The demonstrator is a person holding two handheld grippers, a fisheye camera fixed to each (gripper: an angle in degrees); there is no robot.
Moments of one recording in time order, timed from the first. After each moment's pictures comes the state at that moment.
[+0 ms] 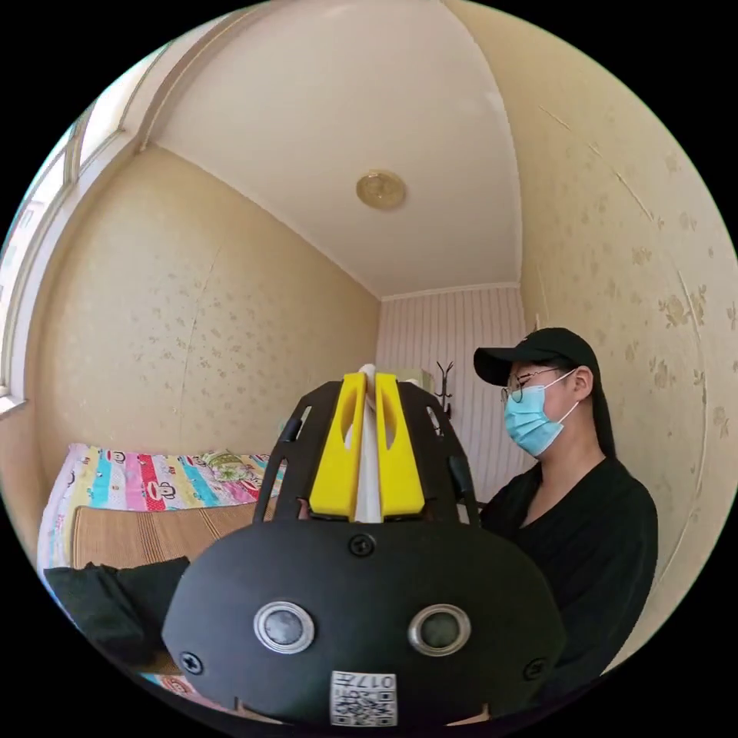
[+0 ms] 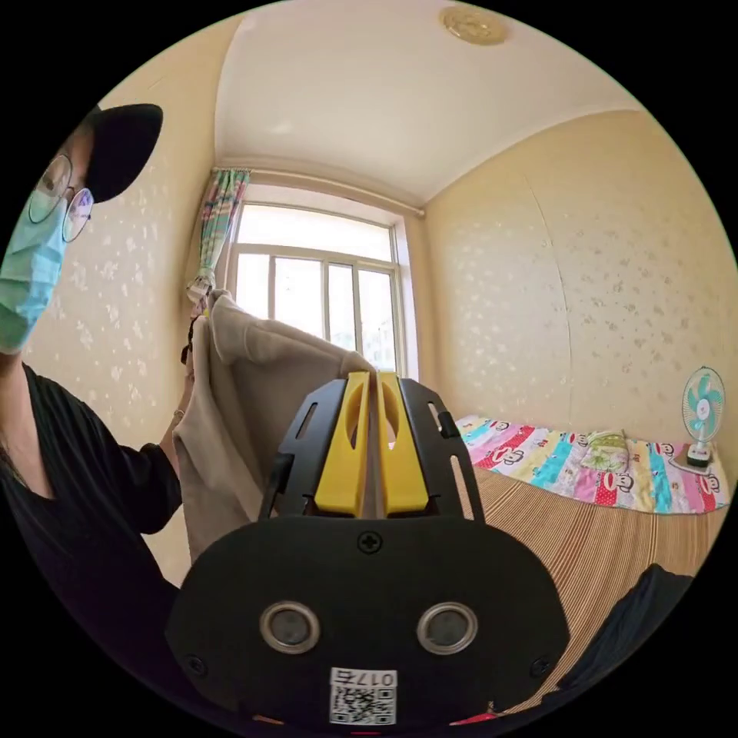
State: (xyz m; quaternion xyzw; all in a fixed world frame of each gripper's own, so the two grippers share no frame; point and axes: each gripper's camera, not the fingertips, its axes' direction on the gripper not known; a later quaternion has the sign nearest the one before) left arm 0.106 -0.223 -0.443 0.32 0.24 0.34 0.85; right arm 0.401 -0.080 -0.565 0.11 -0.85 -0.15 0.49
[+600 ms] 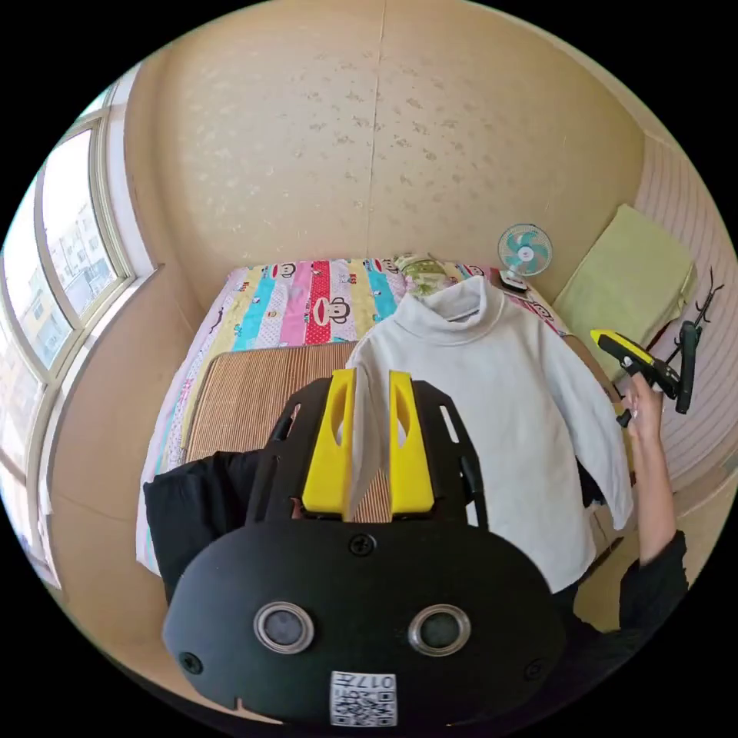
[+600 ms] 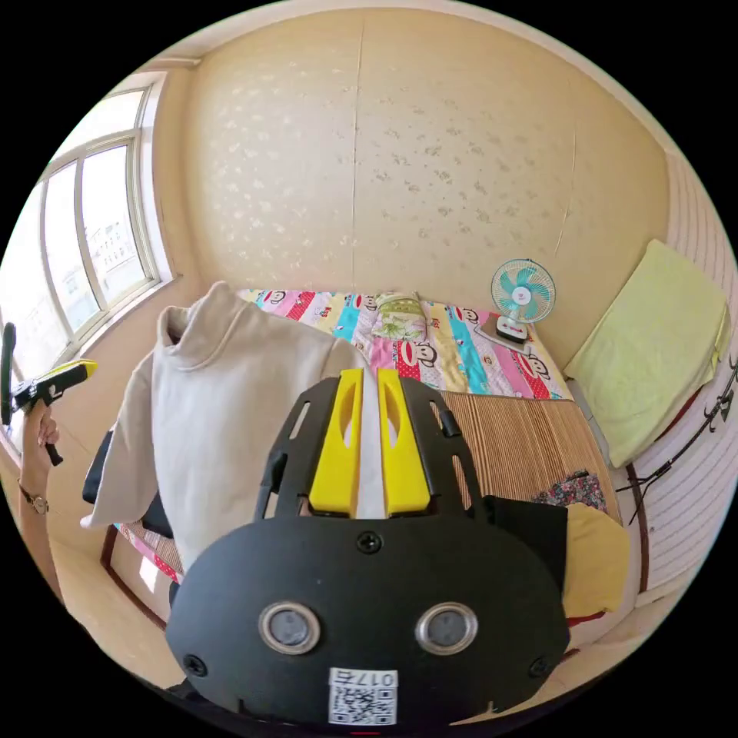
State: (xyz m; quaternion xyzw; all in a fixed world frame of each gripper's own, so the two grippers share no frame) left arm 0.031 -0.654 -0.065 0.03 -0.26 0.11 0.96; right arm 0.033 -0.213 -0.459 -0.10 -0.49 -0.27 0.82
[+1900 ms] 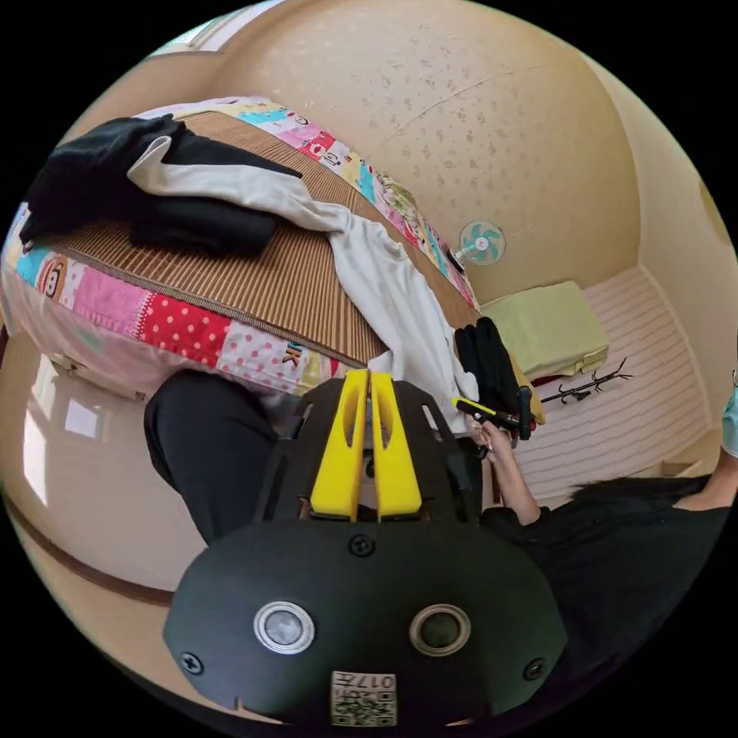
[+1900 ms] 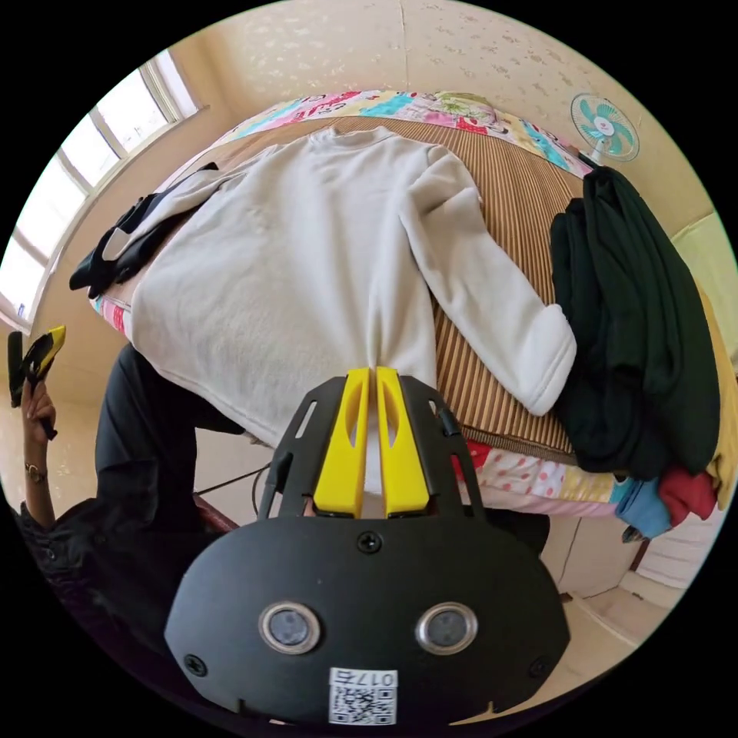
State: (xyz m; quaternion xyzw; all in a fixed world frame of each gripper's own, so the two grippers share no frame) left arm -0.213 -0.237 -0.109 -0.02 0.03 -0.10 0.99; right arm 0.201 0.241 -0.311 -0.32 -0.47 -0.43 0.70
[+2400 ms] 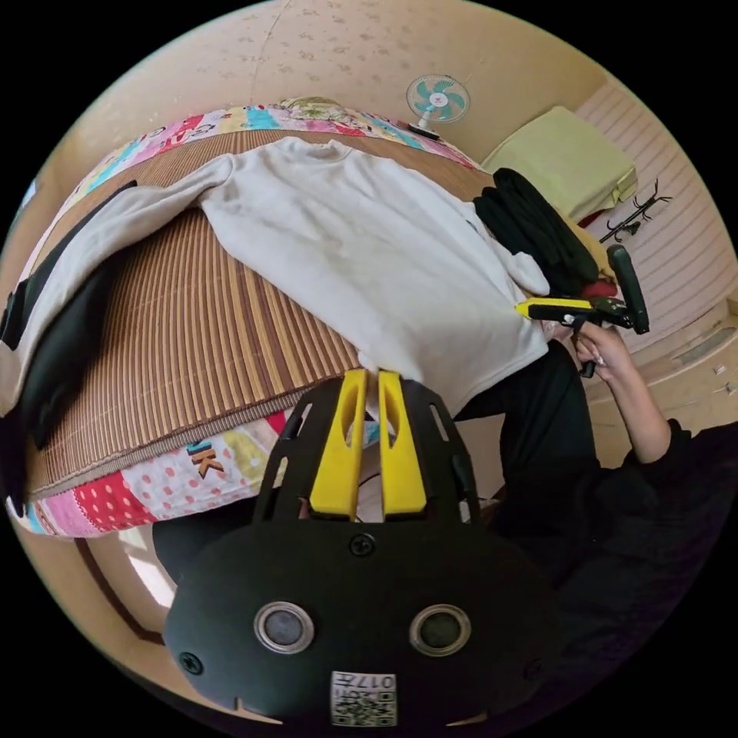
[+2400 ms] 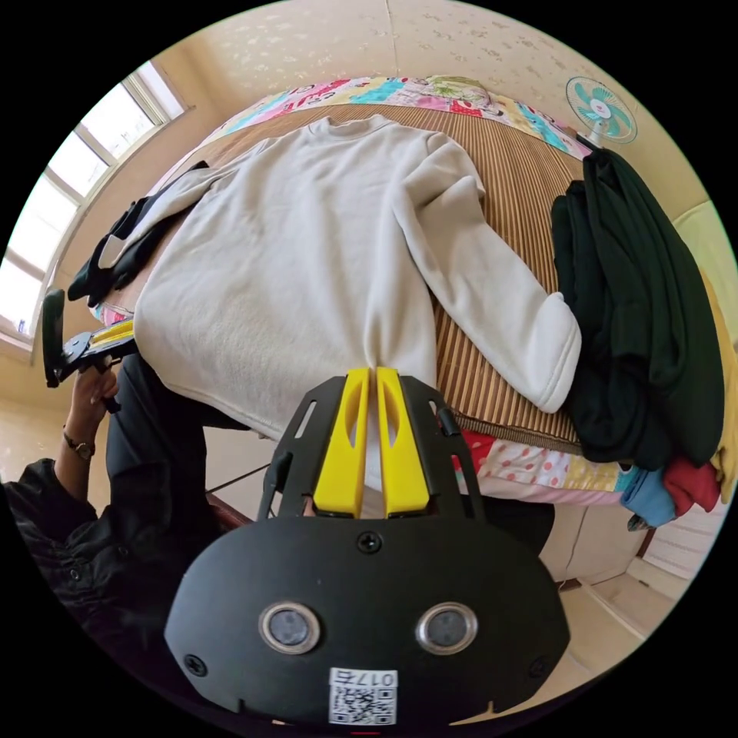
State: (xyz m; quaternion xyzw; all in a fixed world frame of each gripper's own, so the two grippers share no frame) left arm -0.165 -0.270 0.054 -0.19 -0.10 0.13 0.97; right arm 0.226 0.230 -0.308 -0.36 -0.46 -0.42 0.69
